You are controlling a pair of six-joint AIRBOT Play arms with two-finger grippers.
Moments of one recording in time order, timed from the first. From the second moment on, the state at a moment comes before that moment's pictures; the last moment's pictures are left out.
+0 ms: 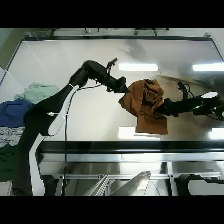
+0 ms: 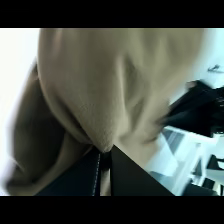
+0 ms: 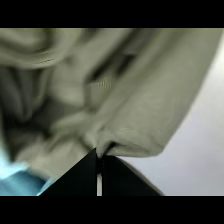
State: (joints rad) left arm -0.39 -2.16 2.07 -2.52 1.27 1.74; right arm -0.24 -1.51 0.89 -0.57 1.17 0.96
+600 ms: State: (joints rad) left arm -0.19 -1.21 1.95 -2.52 1.43 1.81; right arm -0.55 -0.54 0.96 0.25 1.30 0.53
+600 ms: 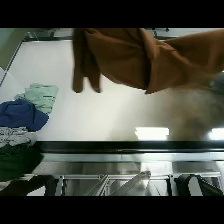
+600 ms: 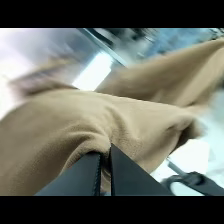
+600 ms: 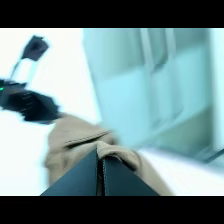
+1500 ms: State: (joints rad) left arm 0.03 -1.69 1.64 -2.30 1.38 1.79; right arm -0.21 -1.41 0.96 -0.07 0.84 0.60
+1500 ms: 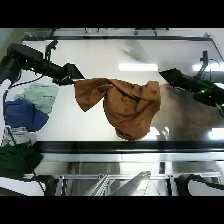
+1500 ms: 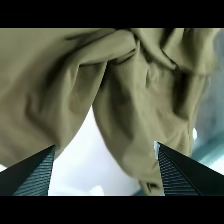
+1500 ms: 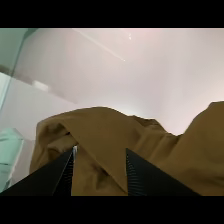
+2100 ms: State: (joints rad) left arm 0.12 -1.71 1.28 -2.33 1.34 1.77; right arm -0.43 -1.42 0.90 -0.73 0.99 1.02
